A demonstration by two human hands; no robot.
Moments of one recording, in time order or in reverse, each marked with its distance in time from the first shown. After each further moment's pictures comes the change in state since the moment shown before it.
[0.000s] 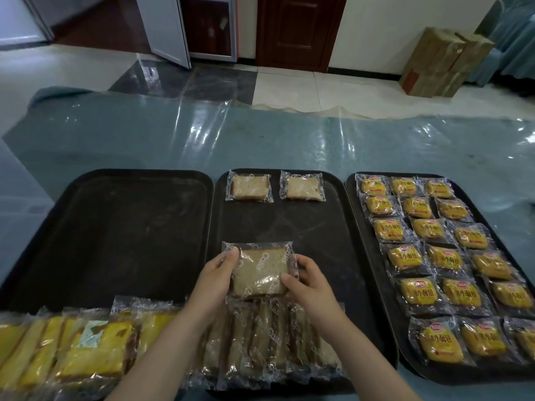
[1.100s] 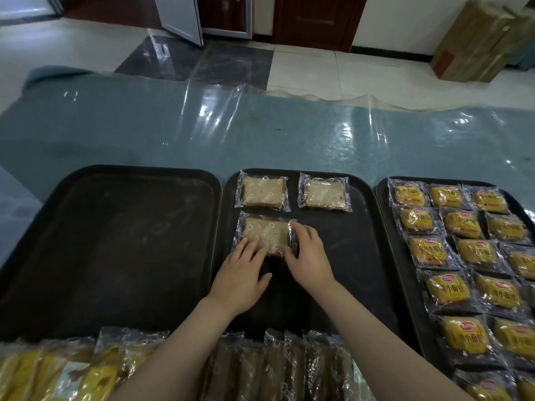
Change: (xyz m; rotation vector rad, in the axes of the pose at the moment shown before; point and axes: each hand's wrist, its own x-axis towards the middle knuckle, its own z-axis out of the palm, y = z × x) left_hand 0.120 -0.029 0.007 1.316 -0.131 0.472; right_hand 0.164 0.005 0.015 -0.876 0.103 -0.341
